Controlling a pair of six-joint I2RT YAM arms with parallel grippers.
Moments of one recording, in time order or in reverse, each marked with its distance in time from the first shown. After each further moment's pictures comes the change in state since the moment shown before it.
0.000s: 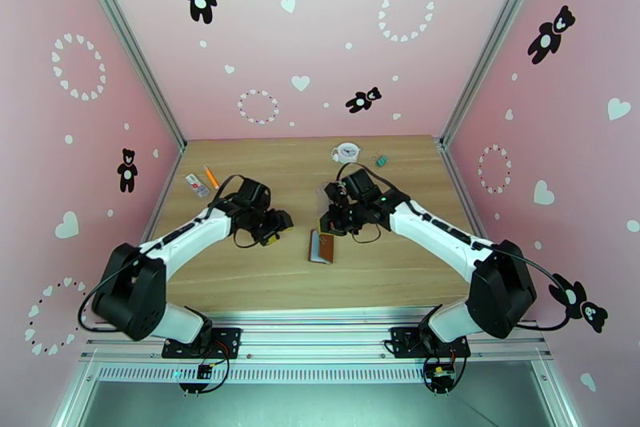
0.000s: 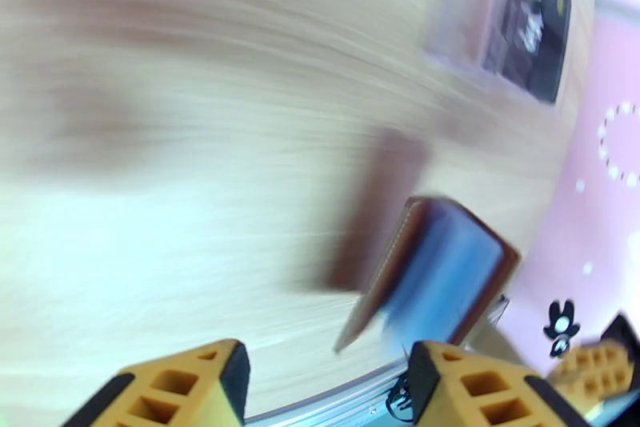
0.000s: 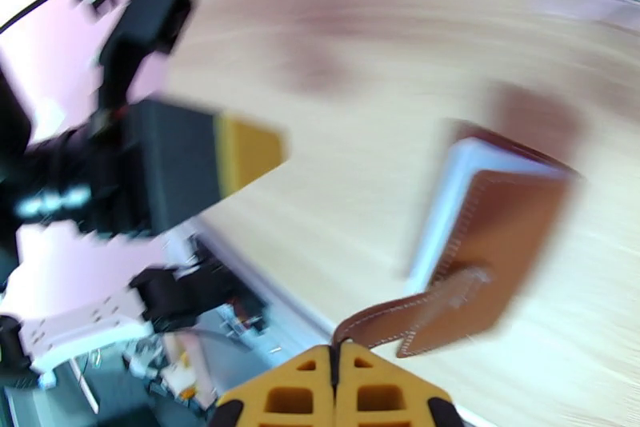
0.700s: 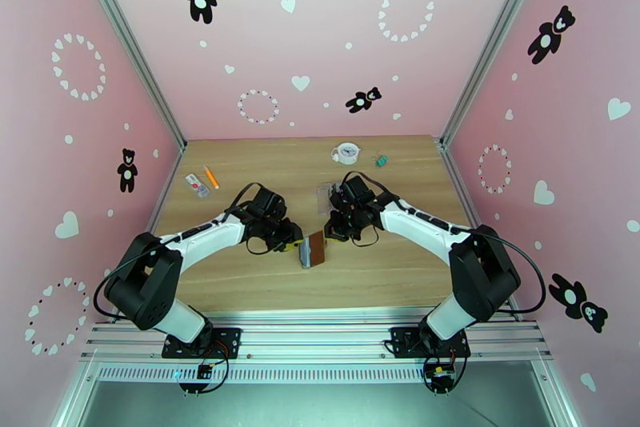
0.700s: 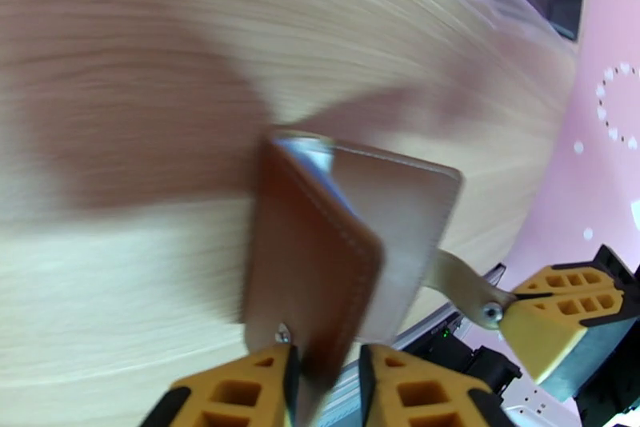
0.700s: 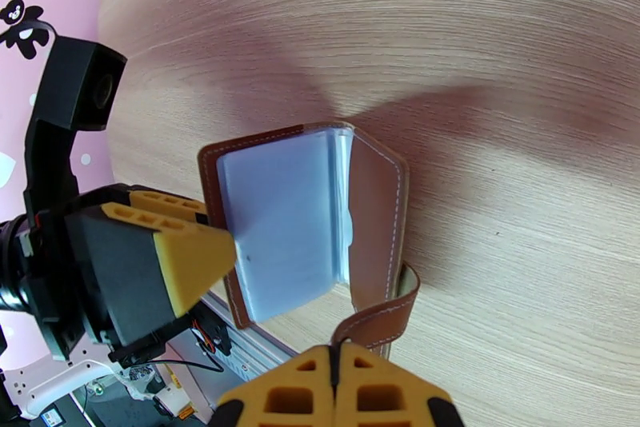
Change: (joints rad) left arm -0.139 0.140 0.017 0.174 0.097 -0.052; right arm -0.076 0.097 -0.073 0.002 0.081 0.004
